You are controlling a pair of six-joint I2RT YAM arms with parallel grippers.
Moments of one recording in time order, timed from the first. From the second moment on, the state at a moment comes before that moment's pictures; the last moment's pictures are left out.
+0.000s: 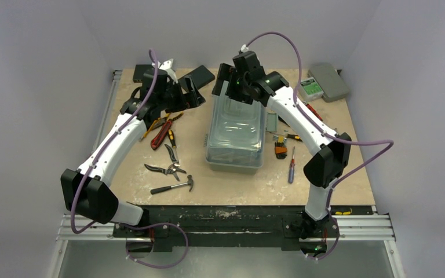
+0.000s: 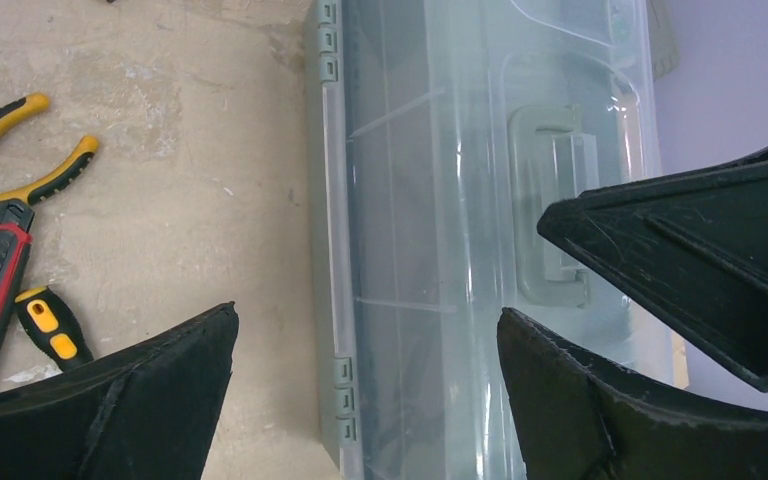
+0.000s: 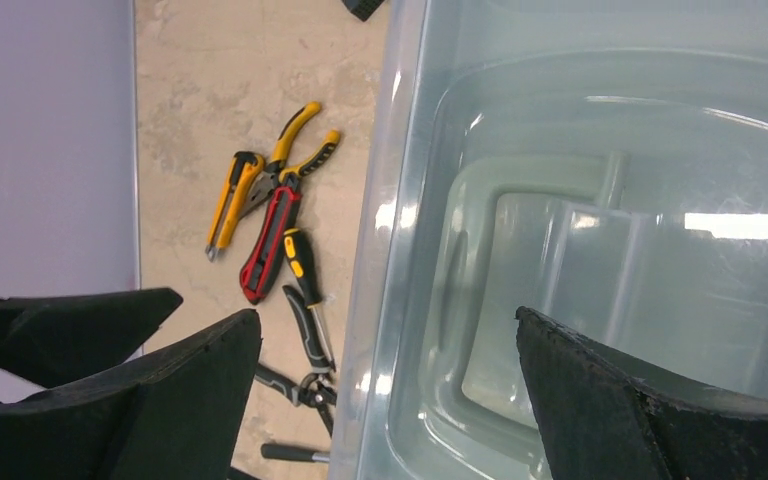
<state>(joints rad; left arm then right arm) -0.33 1.42 1.35 -0.48 0.17 -0.52 0.61 1.84 1.94 -0.77 0.07 0.73</state>
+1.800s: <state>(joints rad) -0.39 1.50 1.38 -0.40 0.32 -0.62 0.39 1.73 1.36 0.15 -0.66 1.09</state>
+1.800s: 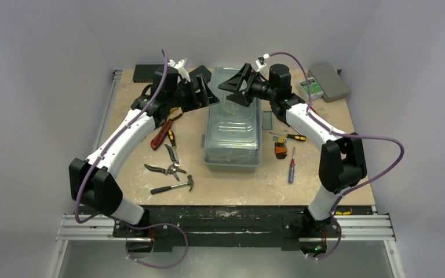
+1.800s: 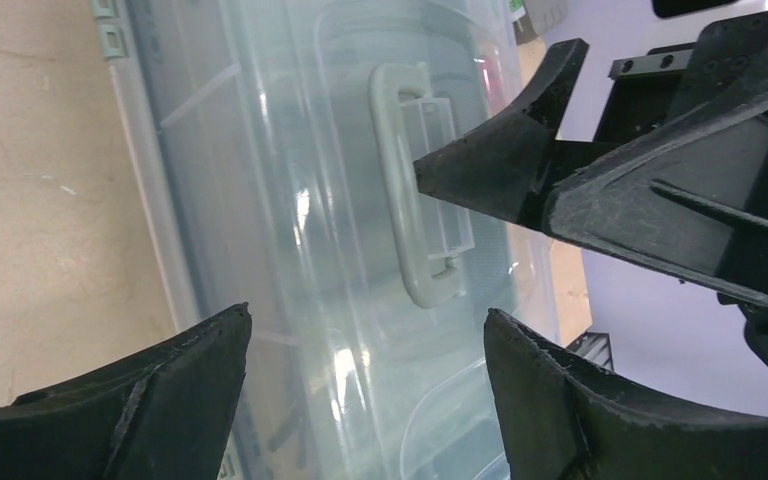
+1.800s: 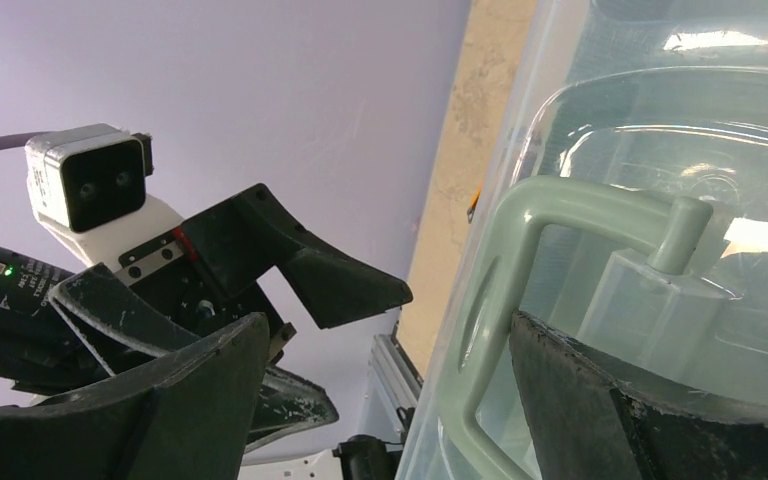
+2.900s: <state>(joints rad) -0.44 1.67 1.51 -0.36 0.39 -0.68 0.37 1.73 1.32 0.24 -0.67 1.15</state>
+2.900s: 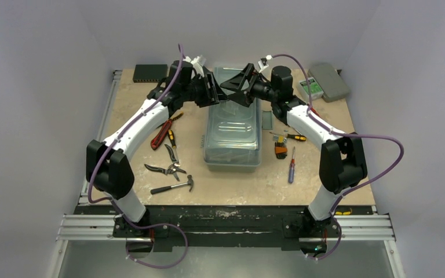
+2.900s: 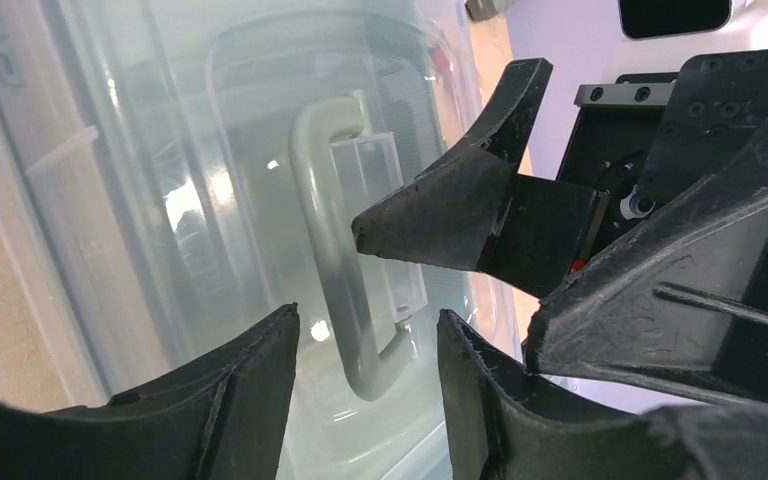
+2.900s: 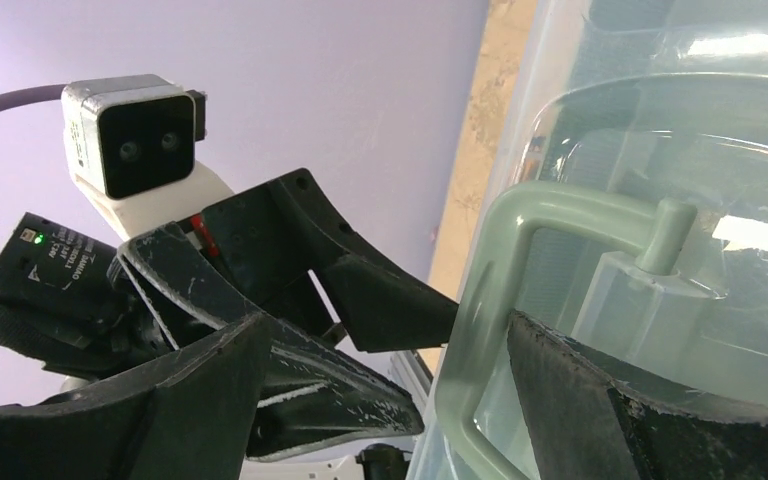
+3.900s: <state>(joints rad) -0.45 1.76 1.58 -0.35 0.44 -0.77 0.24 1.45 1.29 -0.07 -0.54 0.90</state>
